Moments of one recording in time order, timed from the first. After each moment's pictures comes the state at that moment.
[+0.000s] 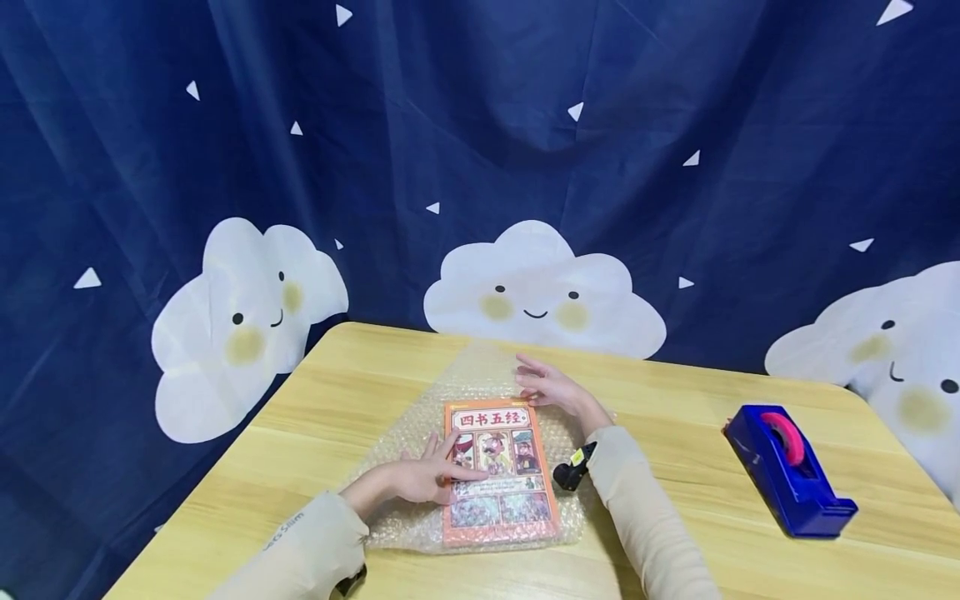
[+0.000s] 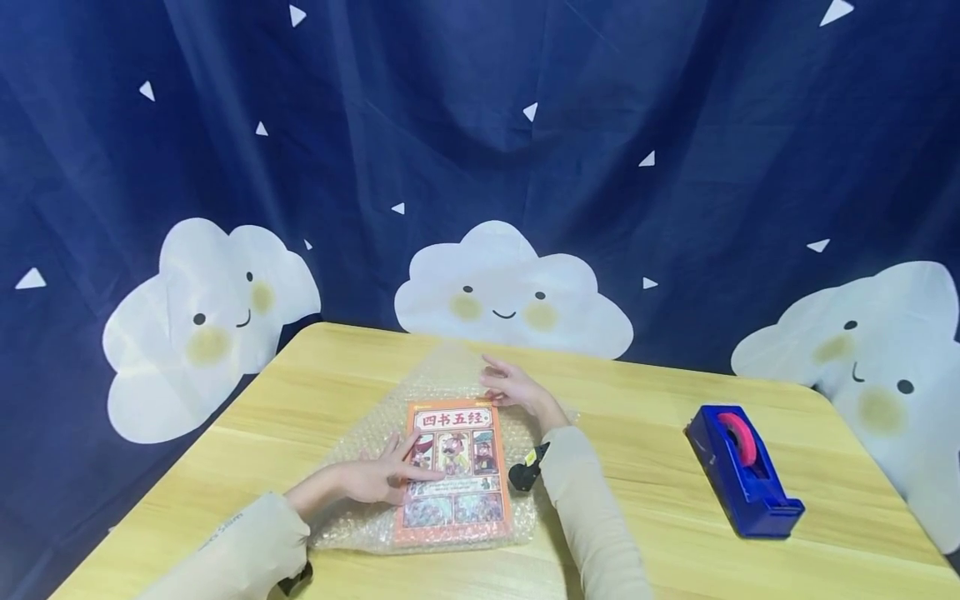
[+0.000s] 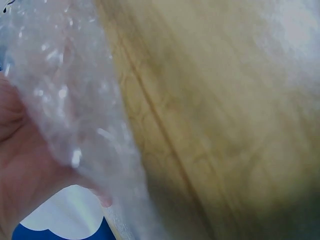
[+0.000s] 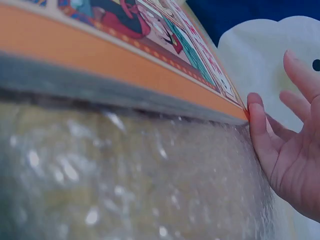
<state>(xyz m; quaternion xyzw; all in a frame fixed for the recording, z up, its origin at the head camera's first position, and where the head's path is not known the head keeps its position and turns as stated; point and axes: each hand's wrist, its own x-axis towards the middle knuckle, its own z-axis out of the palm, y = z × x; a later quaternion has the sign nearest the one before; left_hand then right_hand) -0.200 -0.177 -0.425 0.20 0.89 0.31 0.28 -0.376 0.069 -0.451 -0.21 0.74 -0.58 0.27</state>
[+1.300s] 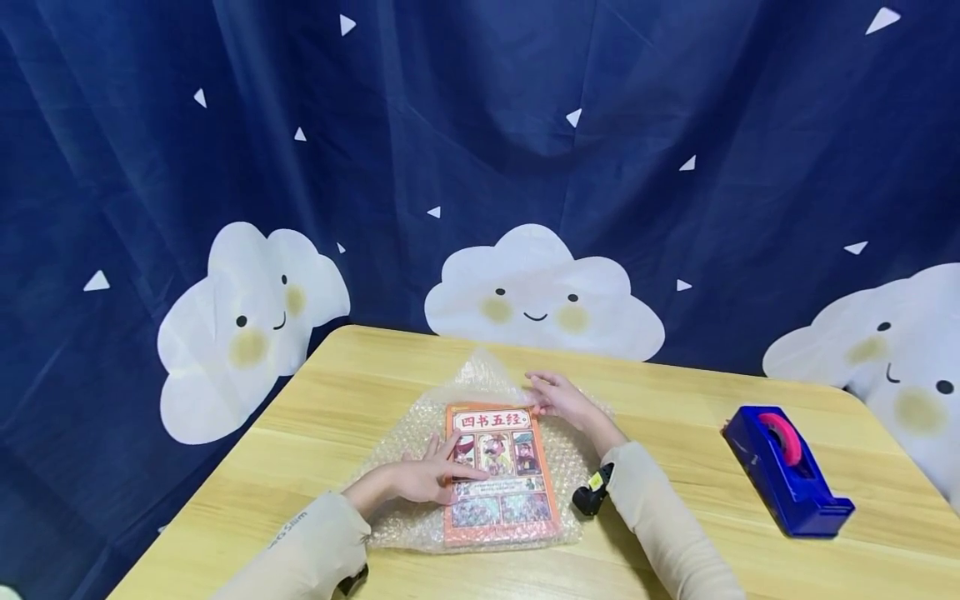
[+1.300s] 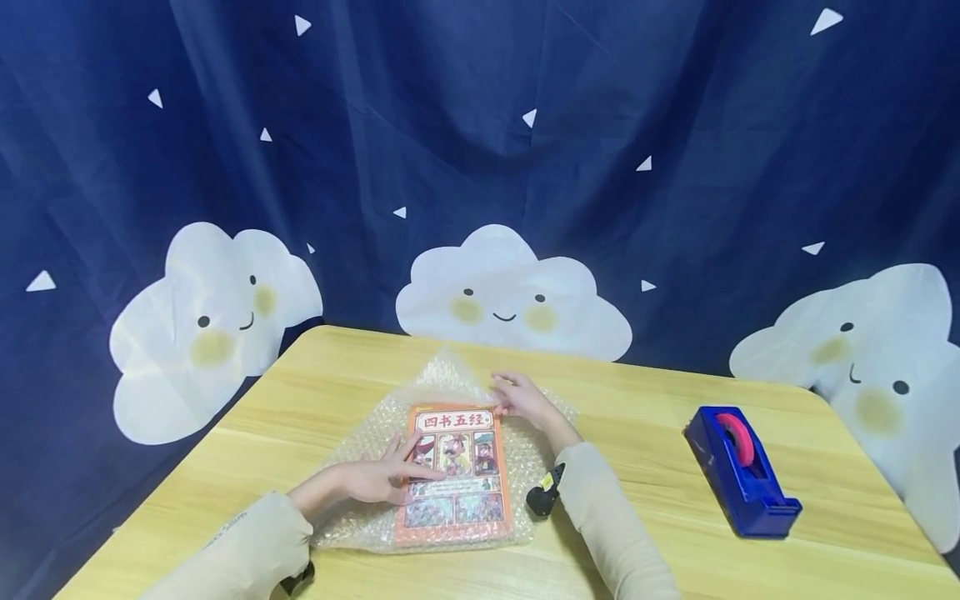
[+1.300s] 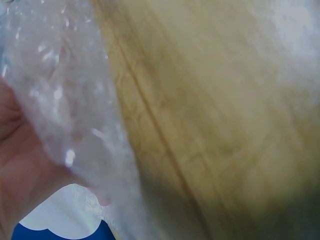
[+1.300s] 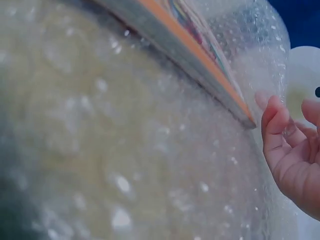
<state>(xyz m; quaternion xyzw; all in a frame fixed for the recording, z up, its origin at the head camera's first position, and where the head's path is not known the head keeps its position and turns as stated) -0.199 -0.178 -0.425 0.21 0.88 0.32 0.27 -0.351 0.078 -0.450 -0.17 0.72 -0.63 0.24</state>
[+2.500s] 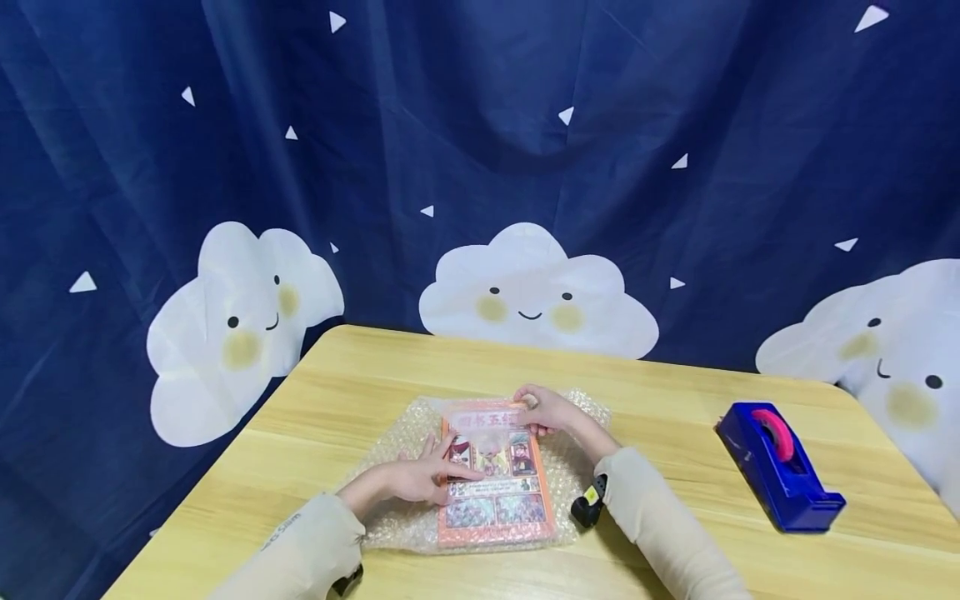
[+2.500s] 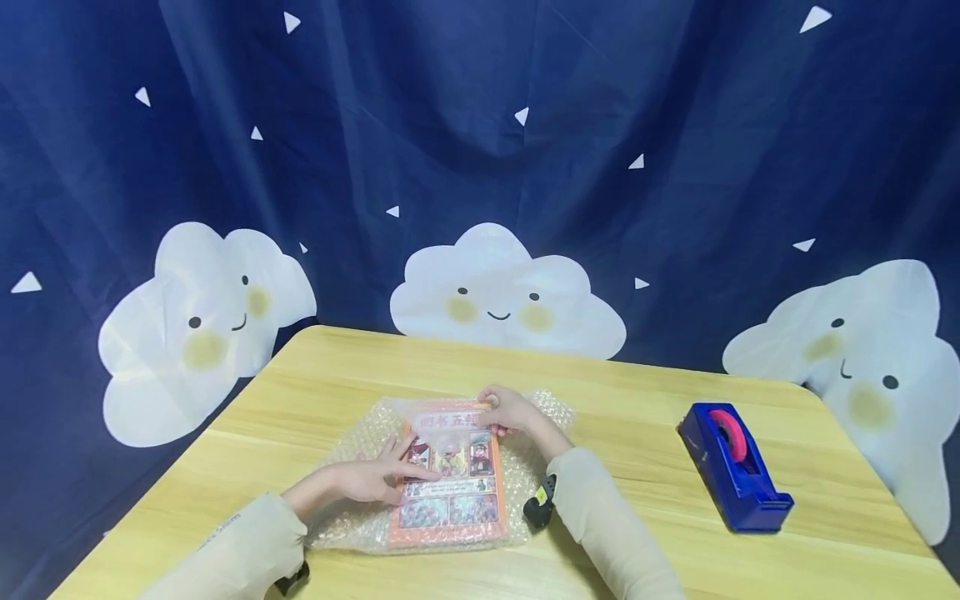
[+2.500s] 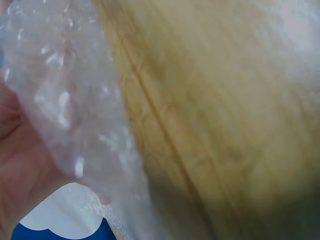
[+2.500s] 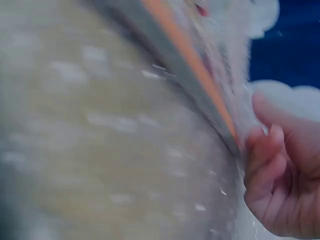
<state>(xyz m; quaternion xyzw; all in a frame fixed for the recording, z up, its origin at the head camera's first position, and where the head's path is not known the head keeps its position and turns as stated) -0.202 -0.176 -0.426 0.21 0.88 0.32 0.28 -0.330 0.069 -0.440 -0.20 0.83 -0.45 0.27</state>
